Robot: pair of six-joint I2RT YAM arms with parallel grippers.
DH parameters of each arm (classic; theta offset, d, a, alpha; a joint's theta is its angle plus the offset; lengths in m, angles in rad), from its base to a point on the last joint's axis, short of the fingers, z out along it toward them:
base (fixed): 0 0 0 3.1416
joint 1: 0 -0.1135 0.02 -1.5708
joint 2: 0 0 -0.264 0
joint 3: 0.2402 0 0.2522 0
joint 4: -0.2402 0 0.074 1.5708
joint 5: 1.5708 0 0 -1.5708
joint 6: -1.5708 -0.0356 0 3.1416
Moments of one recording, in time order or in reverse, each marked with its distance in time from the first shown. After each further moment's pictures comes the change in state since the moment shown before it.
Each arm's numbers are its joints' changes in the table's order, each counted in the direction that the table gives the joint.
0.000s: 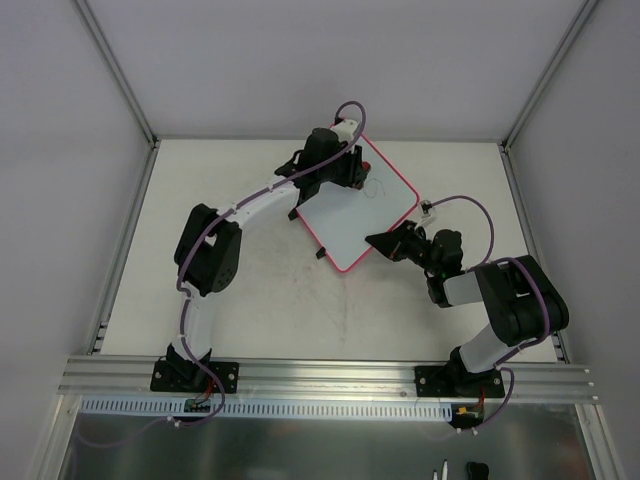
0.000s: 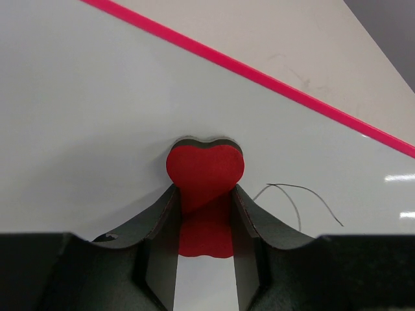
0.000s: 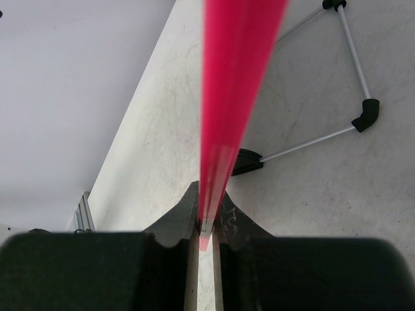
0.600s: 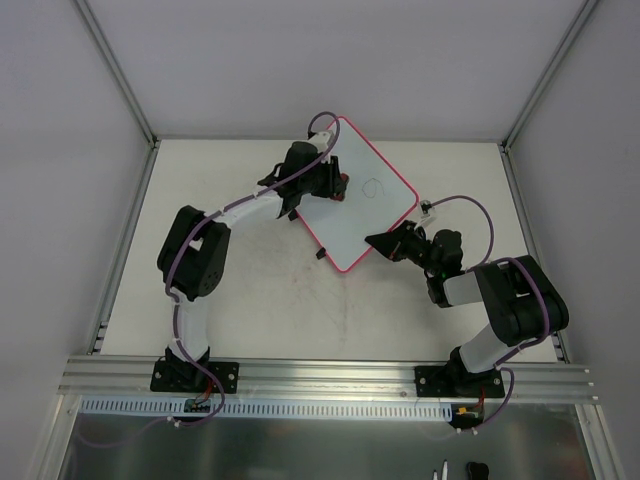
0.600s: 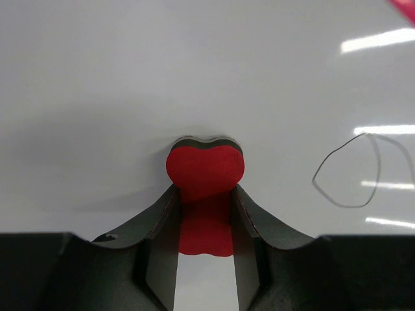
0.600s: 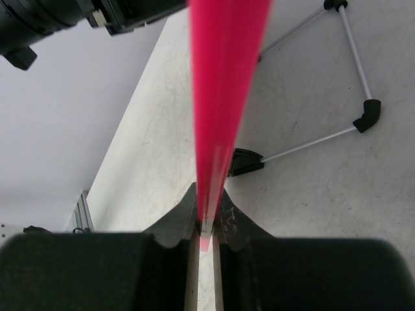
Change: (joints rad) left arm -0.060 0.119 -0.294 0.106 -0.034 0.127; right arm 0.000 0.000 0.000 0.000 -0.001 0.006
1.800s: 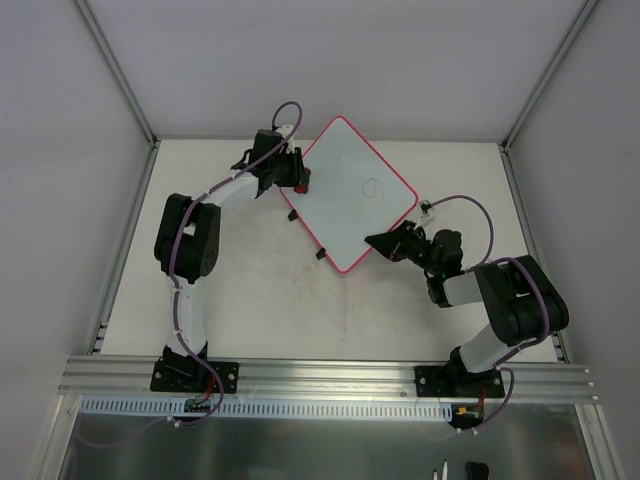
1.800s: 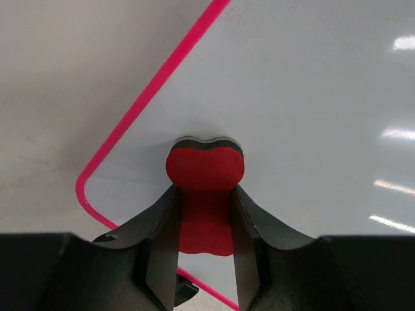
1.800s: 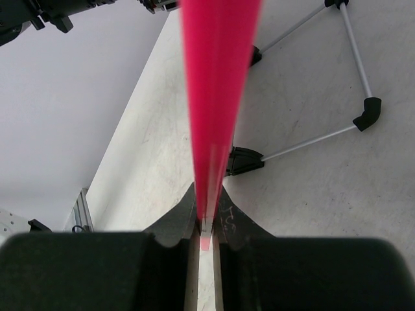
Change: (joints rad) left arm -0.214 -0.126 0.153 -0.169 0.077 -0.070; right arm 0.000 0.000 0.000 0.000 -0.006 0.007
